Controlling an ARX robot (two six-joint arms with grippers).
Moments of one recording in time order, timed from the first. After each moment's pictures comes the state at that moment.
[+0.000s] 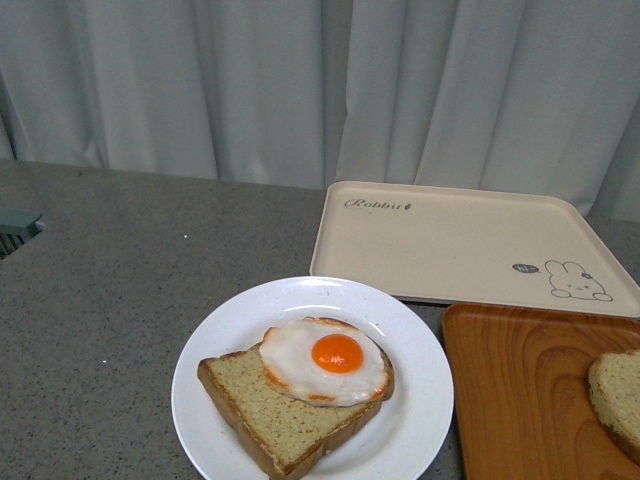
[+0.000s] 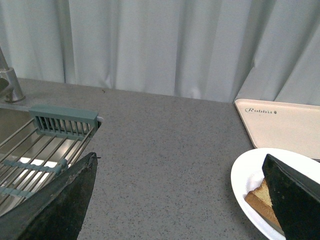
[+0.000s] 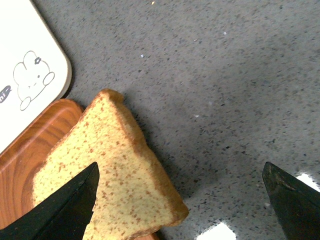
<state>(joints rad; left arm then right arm) 0.00 0.00 0.02 0.00 0.00 -0.01 -0.41 1.45 0.38 0.31 -0.08 0.47</state>
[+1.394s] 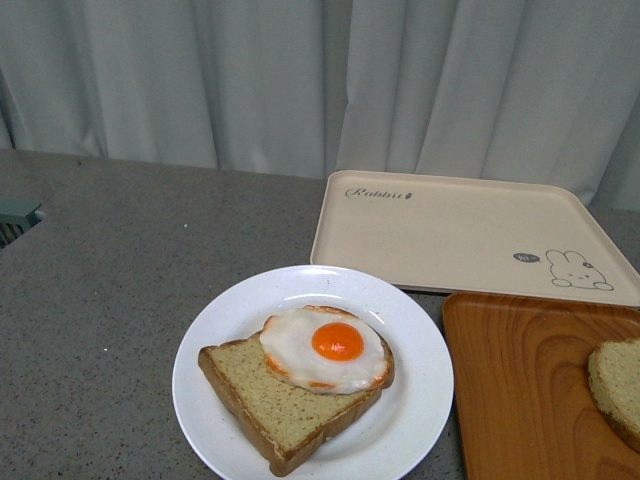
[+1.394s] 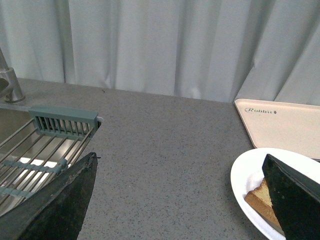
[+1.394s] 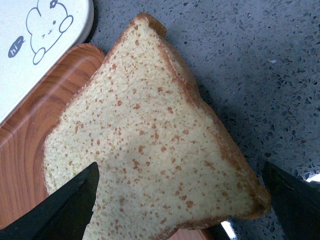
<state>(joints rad) 0.00 0.00 0.02 0.00 0.00 -0.01 -0.26 1.66 0.33 0.56 -0.12 0.57</state>
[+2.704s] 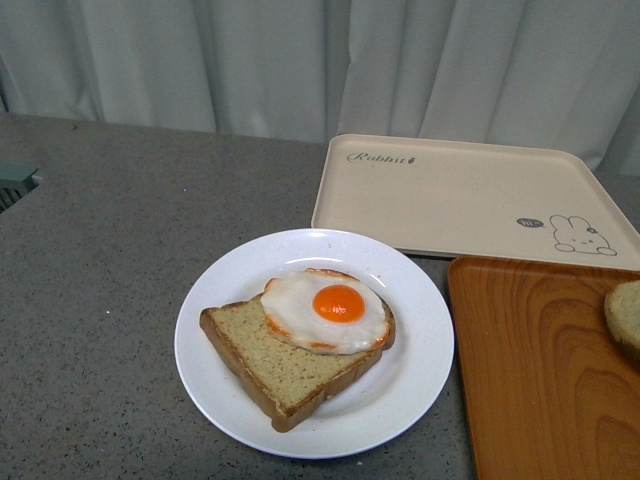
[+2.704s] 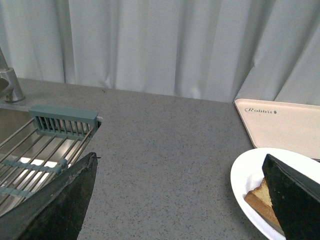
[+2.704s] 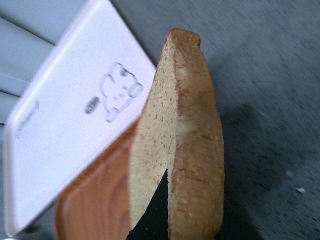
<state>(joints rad) 0.00 0.00 0.02 0.00 0.00 -0.01 -0.26 1.64 0.40 0.65 -0.18 0.68</state>
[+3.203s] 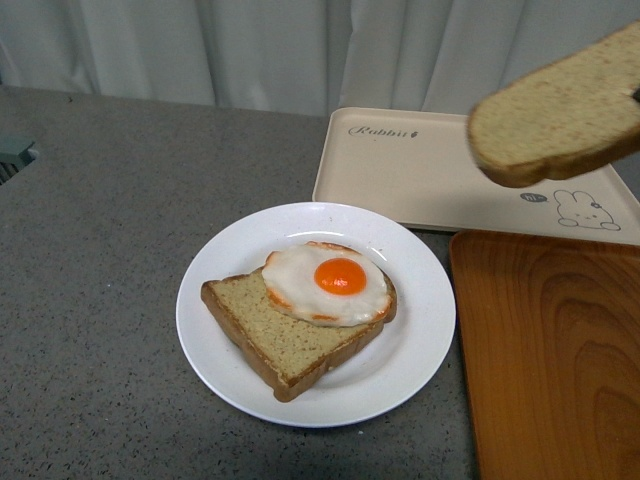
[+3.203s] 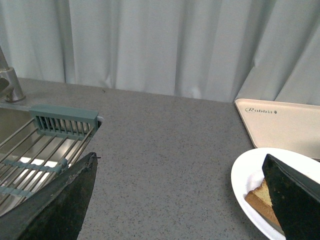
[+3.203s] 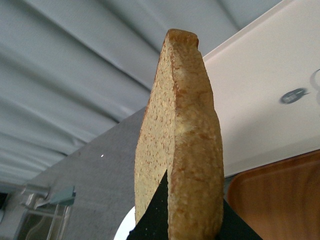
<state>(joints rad) 0.00 0.00 0.02 0.00 0.00 -0.01 0.16 1.48 0.49 0.74 -0.10 0.80</state>
